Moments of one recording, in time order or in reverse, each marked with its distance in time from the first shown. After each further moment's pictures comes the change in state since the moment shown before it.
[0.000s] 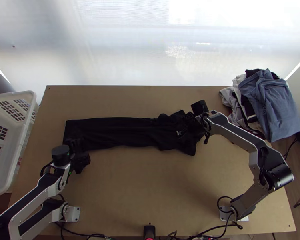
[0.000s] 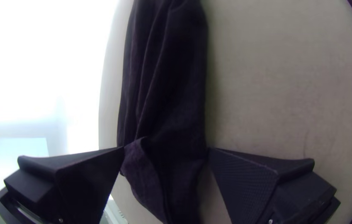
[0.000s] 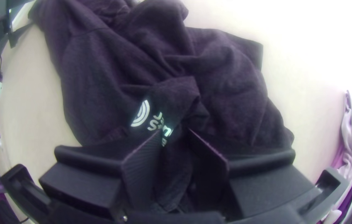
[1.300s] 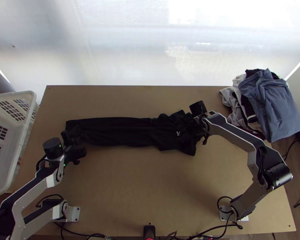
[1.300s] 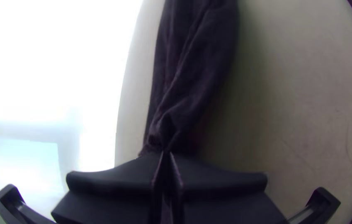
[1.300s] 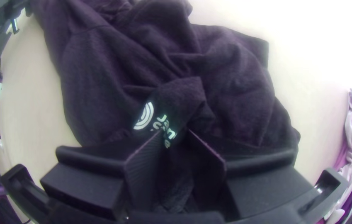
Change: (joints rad) left arm 0.151 0.121 0.073 0.178 0.208 0.080; right arm 0.016 0.013 0.000 0.001 0.000 0.018
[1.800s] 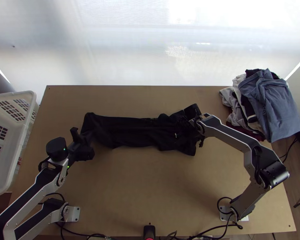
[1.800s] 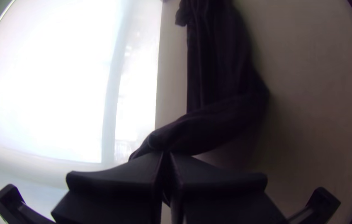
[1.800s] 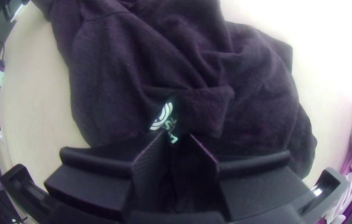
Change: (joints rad) left arm -0.224 -0.170 0.060 -0.053 0.036 0.019; right arm 0.055 0.021 -0.007 0.000 -0.002 -0.004
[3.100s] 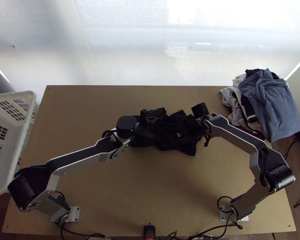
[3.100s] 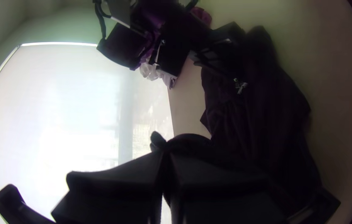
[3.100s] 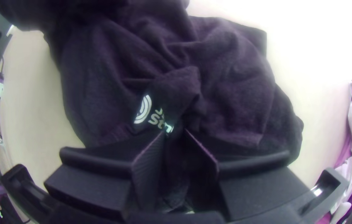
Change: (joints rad) left arm -0.584 0.708 0.706 0.092 -0.146 -0.054; right arm -0.075 -0.048 -0.042 0.019 -0.013 0.009
